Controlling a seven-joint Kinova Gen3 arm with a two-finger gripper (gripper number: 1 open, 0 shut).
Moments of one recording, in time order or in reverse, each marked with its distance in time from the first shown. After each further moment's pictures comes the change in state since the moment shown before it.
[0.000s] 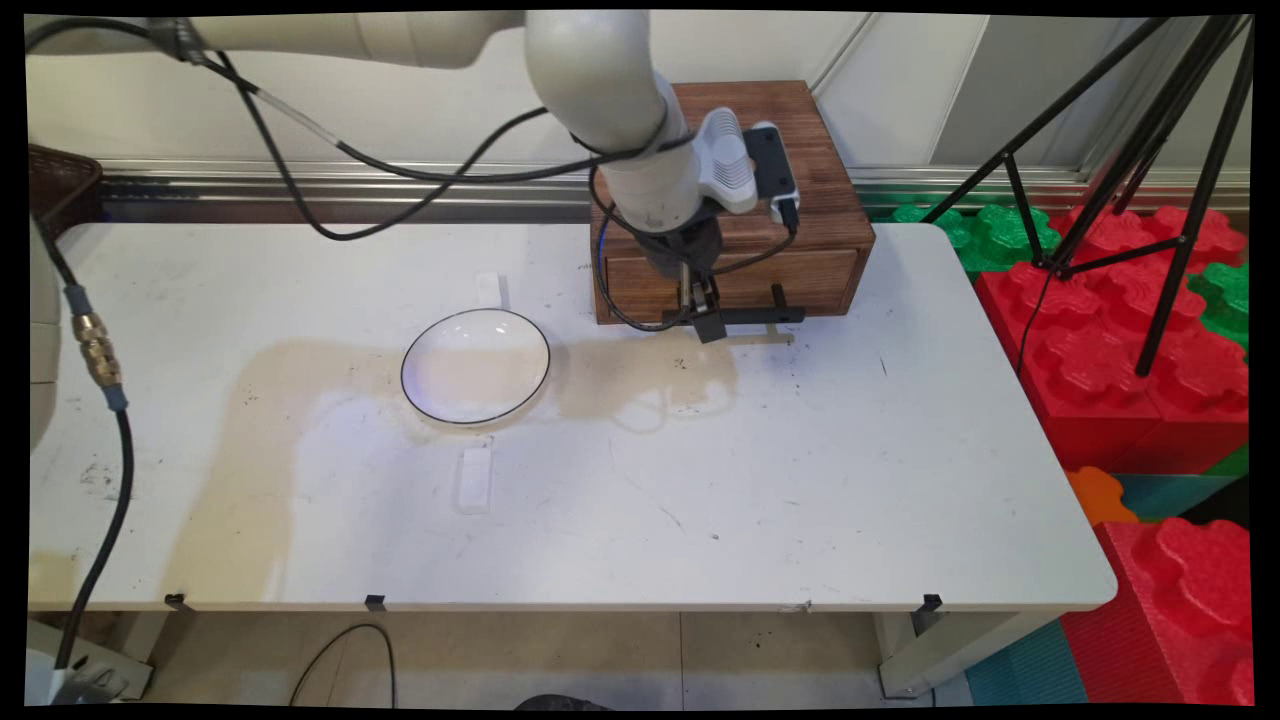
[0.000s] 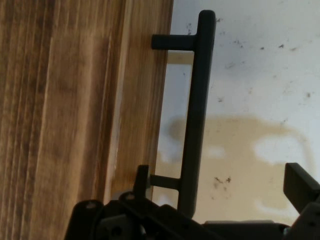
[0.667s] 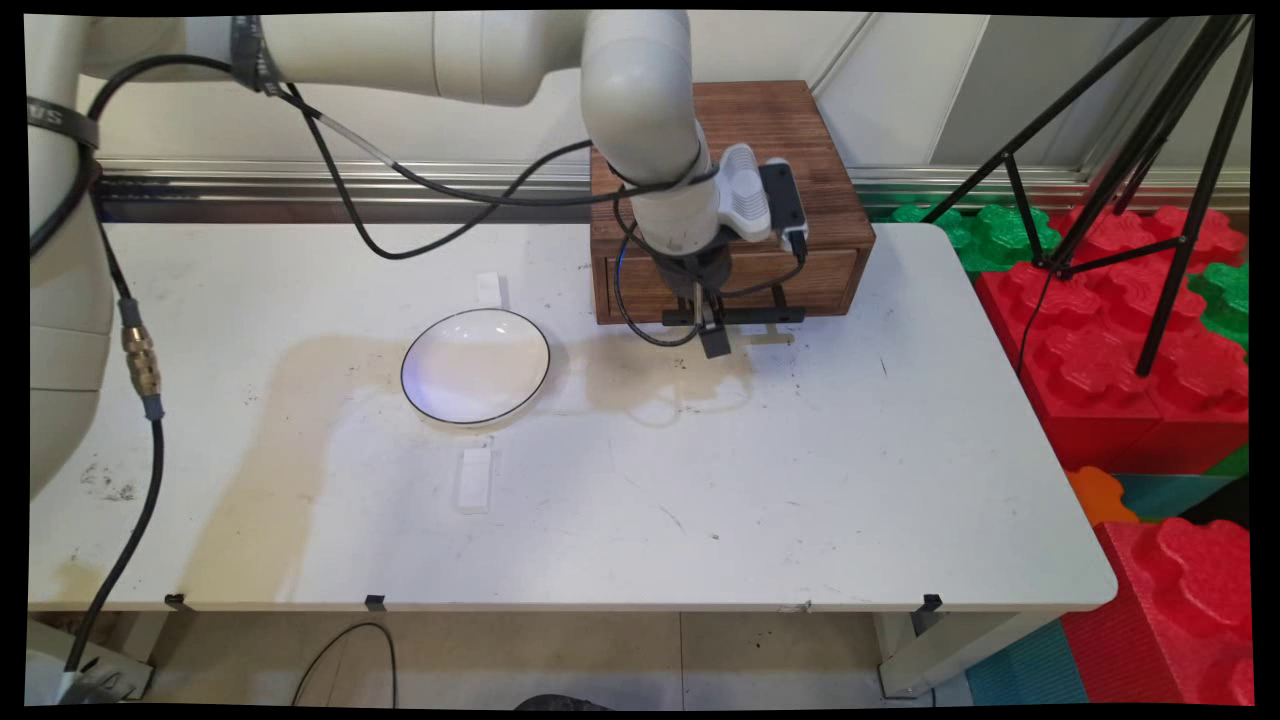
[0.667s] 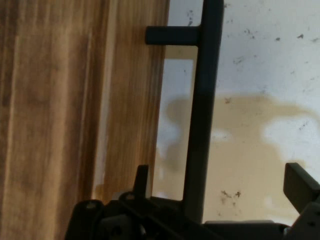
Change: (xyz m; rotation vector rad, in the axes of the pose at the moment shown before) arm 0.010 -0.001 0.045 -0.007 -0.050 0.019
